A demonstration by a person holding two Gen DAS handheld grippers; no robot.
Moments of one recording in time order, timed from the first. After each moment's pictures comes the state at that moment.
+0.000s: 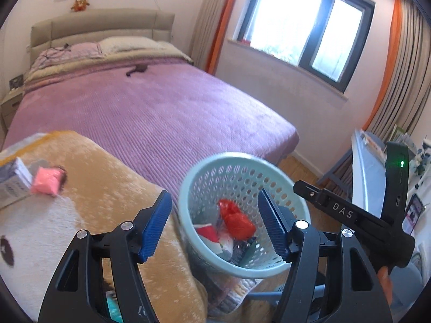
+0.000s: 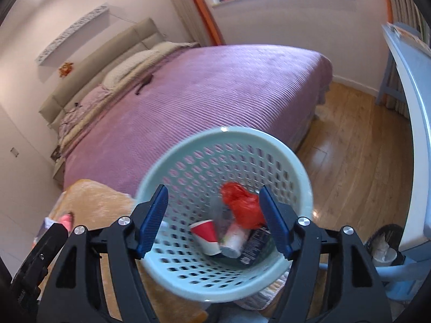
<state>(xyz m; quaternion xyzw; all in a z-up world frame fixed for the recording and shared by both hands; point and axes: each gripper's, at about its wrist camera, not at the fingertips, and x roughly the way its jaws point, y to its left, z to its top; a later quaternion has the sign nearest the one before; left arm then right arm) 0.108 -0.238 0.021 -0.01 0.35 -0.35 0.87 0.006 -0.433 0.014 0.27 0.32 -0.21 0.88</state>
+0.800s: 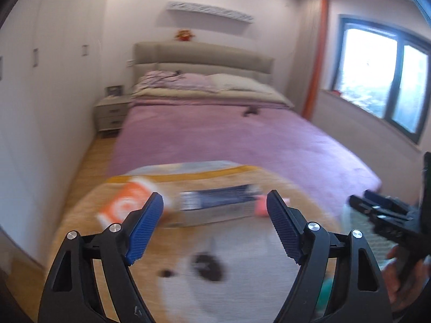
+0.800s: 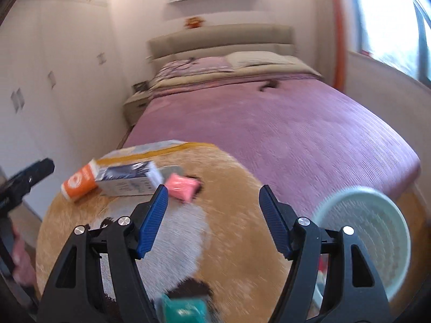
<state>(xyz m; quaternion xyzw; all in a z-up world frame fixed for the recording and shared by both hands) 0.147 0.051 0.065 -0.03 0.28 -0.09 0.95 0.134 -0.197 0.051 0.04 0.33 0.06 0.94</state>
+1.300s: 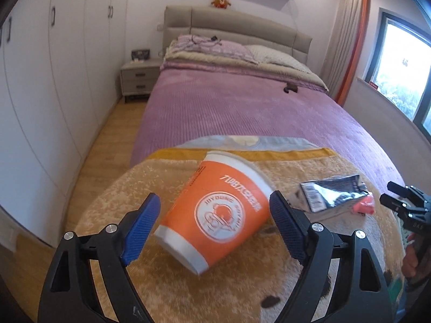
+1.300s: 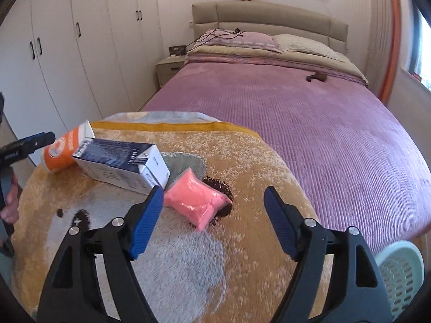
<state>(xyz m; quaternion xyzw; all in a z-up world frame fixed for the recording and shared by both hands) 0.241 0.152 -0.005 -0.06 0.37 -0.05 0.93 0.230 -0.168 -0.015 -0.03 0.38 0.15 0.91</state>
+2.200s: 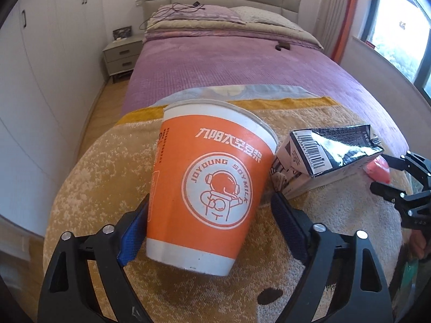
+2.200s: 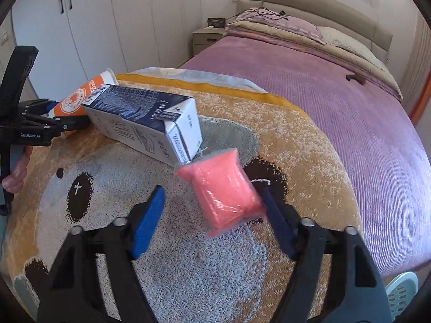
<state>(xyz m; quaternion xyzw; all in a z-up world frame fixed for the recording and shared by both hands) 0.250 0.119 -0.044 0.00 0.45 -0.06 0.89 0.231 -0.129 -0.043 -0.09 0.42 0.22 0.87</state>
